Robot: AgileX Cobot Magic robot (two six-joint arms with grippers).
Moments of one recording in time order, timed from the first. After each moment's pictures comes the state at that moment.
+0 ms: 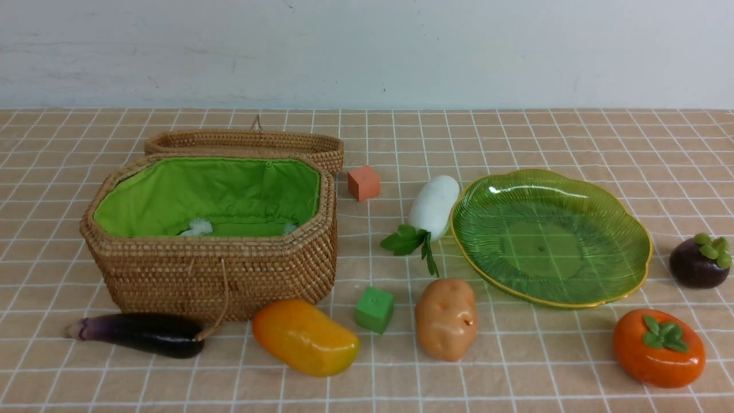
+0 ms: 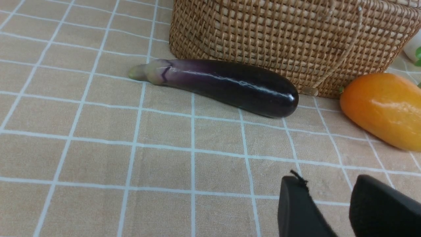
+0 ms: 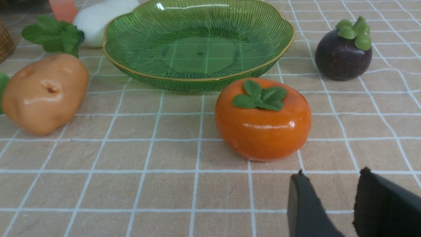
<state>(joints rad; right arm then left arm) -0.01 -0.01 0.02 0.15 0.38 -0.13 -0.12 -0.01 0.03 -0.03 0.38 -0.26</state>
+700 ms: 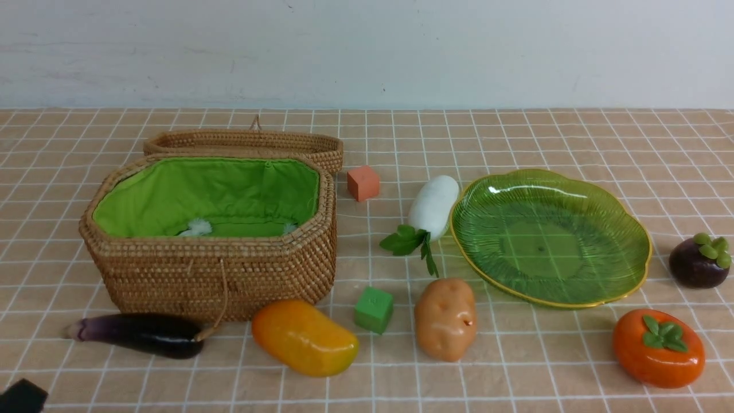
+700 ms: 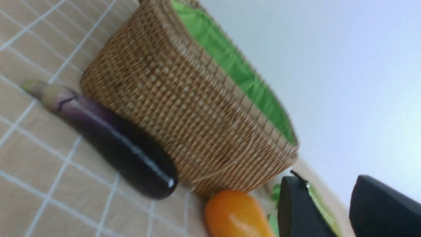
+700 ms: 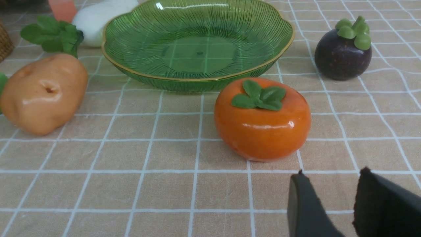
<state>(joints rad) -0.01 -0.01 0.02 0.15 0.38 -0.13 -0.12 -0.01 0.03 -0.43 0.04 -0.46</state>
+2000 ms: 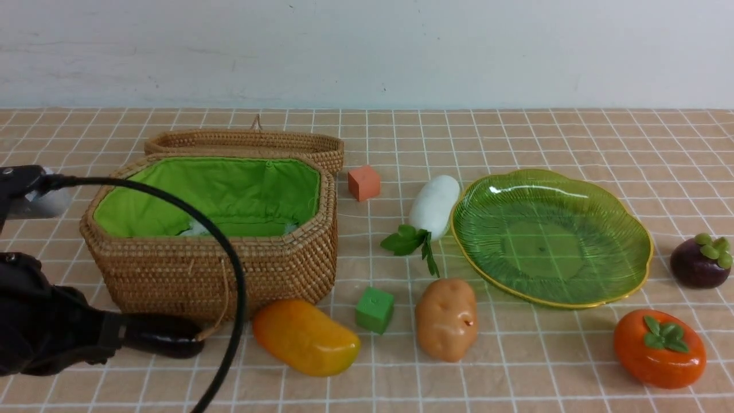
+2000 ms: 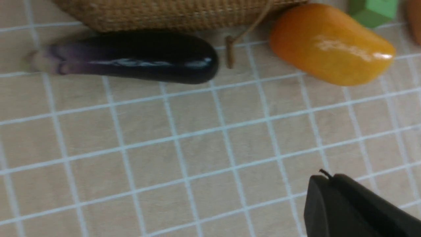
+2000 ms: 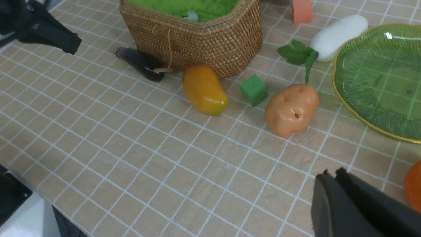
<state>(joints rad) 0.10 0.48 -0.91 0.59 1.14 -0.39 -0.12 1.02 -0.82 -0.19 0.89 0.08</state>
